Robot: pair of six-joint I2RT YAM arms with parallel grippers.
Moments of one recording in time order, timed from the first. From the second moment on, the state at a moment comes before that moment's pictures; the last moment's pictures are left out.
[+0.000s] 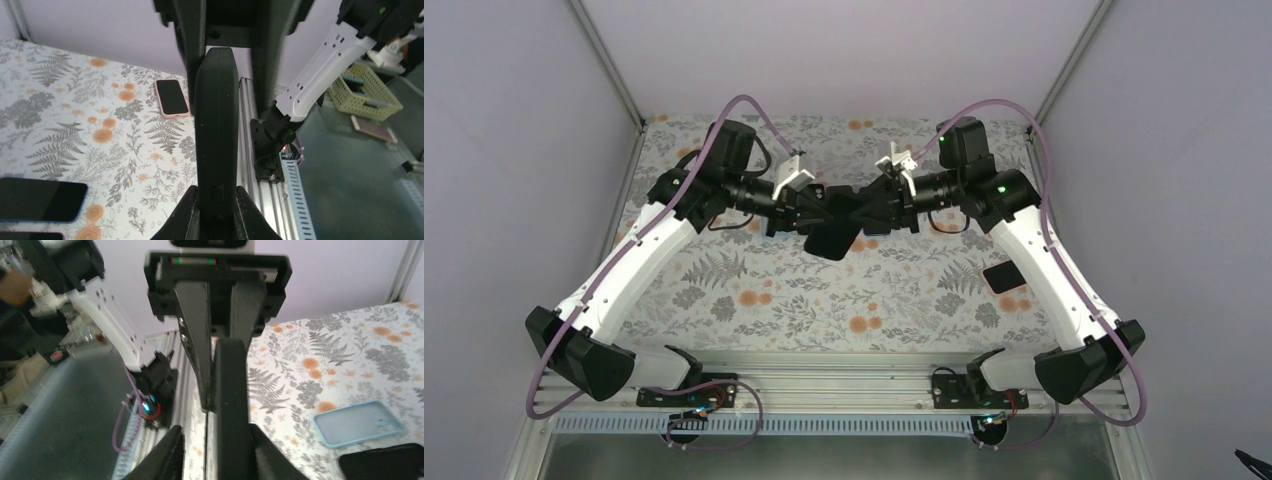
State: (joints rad) left arm -0.51 1.34 1.45 -0.79 1.01 0.36; right arm 0.48 1.33 1.50 -0.84 -1.05 -0.41
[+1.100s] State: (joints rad) left arm -0.35 1.34 1.43 -0.48 1.16 -0.05; right arm 0.45 1.44 1.42 -0.21 -1.23 0.26
